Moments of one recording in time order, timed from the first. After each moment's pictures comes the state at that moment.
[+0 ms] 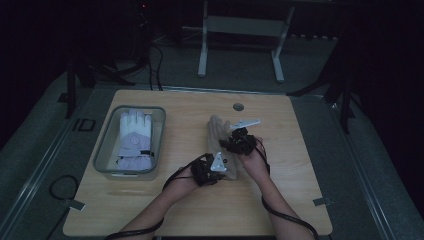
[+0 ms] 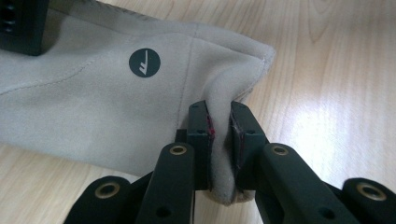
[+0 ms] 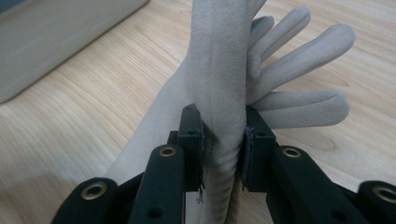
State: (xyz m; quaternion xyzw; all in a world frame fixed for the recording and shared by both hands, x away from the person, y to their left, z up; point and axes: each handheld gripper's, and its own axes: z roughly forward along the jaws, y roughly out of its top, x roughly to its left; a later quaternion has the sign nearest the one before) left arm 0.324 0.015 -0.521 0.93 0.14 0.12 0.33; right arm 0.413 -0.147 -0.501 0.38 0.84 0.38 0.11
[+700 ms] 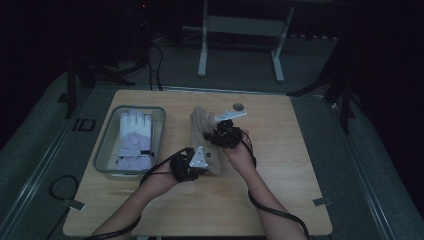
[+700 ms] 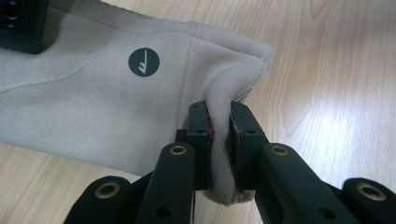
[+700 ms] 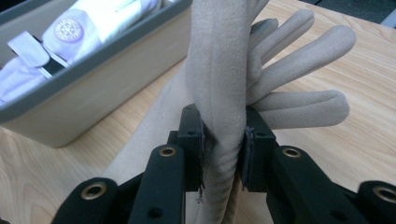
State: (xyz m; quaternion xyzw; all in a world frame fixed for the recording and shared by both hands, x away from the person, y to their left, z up) left arm 0.314 0.070 -0.484 0.93 0.14 0.15 0.31; right arm 0.410 -0.098 -0.465 0.35 0.83 0.42 0.11
